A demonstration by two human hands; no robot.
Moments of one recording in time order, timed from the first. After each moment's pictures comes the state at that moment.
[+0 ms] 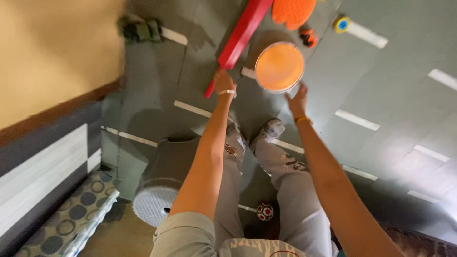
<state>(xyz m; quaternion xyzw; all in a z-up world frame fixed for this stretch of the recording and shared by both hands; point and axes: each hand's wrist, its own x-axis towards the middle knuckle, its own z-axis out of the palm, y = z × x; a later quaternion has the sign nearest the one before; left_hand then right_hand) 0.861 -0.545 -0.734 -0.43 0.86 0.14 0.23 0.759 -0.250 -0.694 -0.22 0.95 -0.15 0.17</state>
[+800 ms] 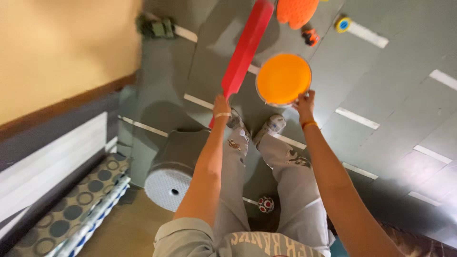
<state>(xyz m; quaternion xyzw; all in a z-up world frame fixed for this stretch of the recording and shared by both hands) 0.965 -0.517 -0.620 -0.35 0.91 0.19 0.11 0.764 -0.230 -0.600 0.25 0.70 -0.55 0.38</state>
